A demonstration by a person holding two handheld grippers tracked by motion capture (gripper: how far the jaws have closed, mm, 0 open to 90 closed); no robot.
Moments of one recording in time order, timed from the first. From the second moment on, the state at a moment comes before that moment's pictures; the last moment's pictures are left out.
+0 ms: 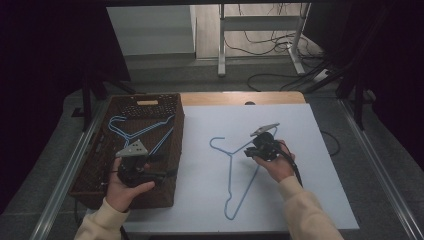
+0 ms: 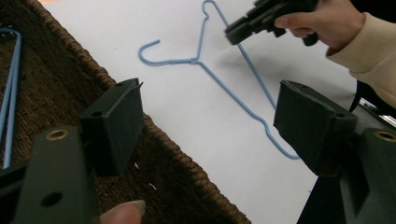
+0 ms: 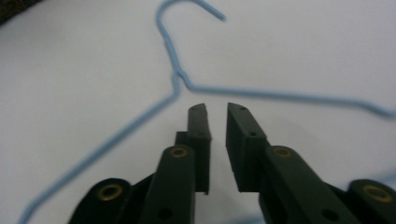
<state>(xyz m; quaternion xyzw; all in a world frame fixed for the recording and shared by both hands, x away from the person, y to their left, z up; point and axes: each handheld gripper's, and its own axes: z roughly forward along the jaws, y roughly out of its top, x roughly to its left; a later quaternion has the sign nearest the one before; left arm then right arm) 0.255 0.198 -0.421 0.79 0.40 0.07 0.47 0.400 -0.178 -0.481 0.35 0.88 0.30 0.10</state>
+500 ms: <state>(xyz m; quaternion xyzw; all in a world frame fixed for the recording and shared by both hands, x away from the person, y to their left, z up) 0.254 0.199 -0.421 0.79 0.39 0.07 0.47 0.440 -0.103 -0.497 0.29 0.92 0.24 0.07</state>
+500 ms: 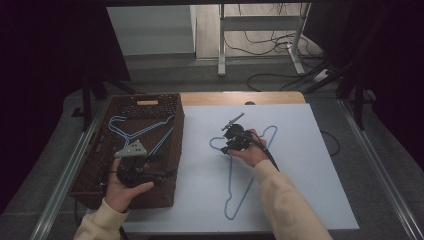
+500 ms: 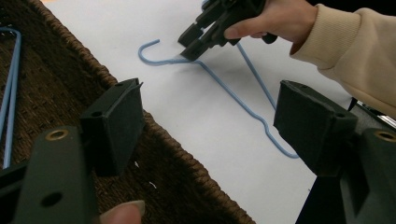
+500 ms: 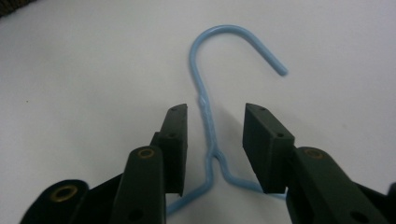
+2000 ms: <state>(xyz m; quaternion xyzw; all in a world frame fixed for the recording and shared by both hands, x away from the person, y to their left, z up) 0.262 0.149 -0.416 0.81 0.37 0.06 0.45 0.398 -0.136 -0.457 0.27 0.90 0.29 0.15</state>
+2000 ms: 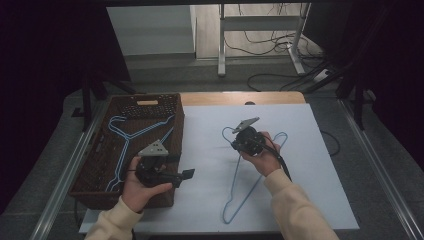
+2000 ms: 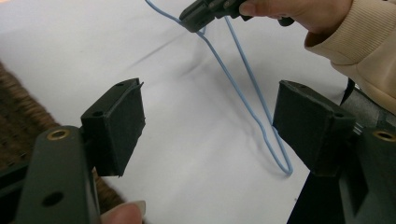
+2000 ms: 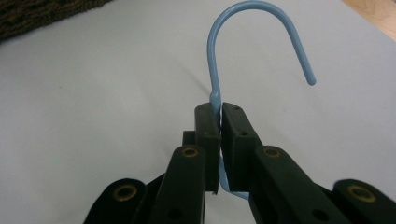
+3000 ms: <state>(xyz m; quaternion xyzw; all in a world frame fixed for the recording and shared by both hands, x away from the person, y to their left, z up) 0.288 0.086 -0.438 0.84 0.38 0.00 0.40 0.411 -0.139 -0.472 0.30 0.90 0.29 0.10</state>
